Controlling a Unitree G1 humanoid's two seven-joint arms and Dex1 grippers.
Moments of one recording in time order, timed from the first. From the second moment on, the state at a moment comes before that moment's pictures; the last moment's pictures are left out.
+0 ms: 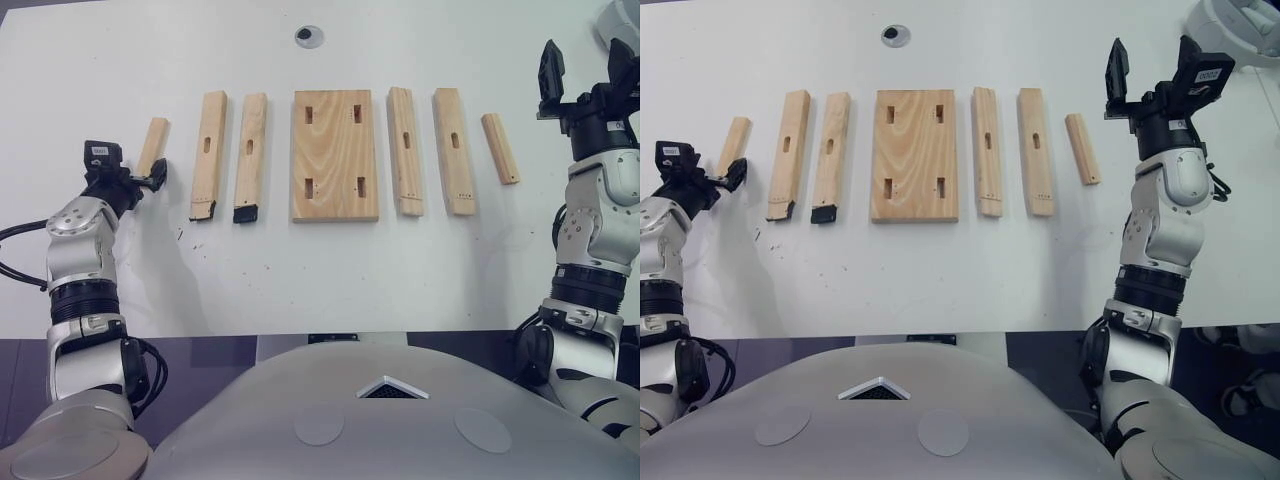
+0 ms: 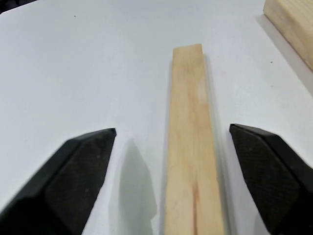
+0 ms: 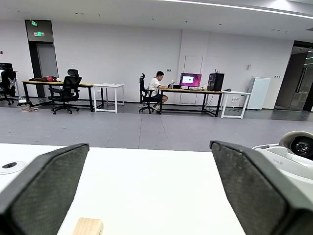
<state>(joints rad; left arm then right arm) -0.10 0.58 0.26 0.44 -0.16 0.25 -0.44 -0.18 -0.38 -0.31 0.07 0.31 0.06 0.30</state>
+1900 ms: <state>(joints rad) -0.46 0.22 -0.16 -0.20 -0.18 0.14 -0.51 -0.67 -0.12 -0.31 -0.14 1.48 0.77 -0.10</state>
